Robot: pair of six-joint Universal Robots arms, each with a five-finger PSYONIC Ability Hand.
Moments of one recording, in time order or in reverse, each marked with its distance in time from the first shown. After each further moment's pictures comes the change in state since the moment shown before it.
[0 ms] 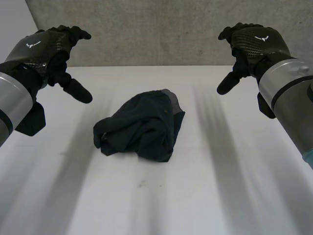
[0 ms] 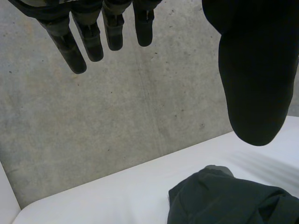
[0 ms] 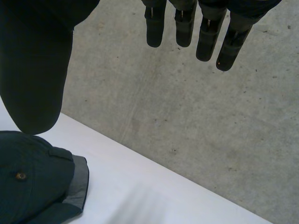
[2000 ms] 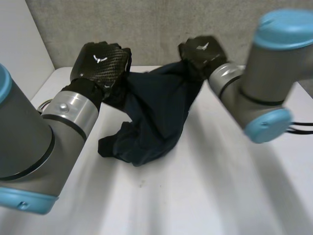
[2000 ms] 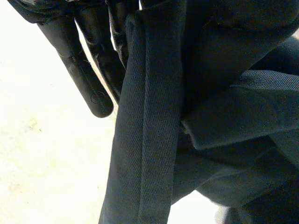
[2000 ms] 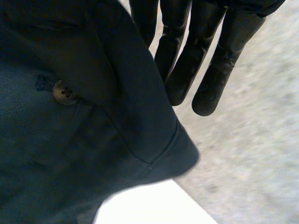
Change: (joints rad) left arm -0.204 -0.204 -0.044 0.374 -0.051 0.330; right arm 0.052 0.381 -0.339 -0.070 -0.192 -0.210; left_hand 0.885 0.981 0.977 0.993 0.934; right_hand 0.780 0.947 0.968 0.949 0.880
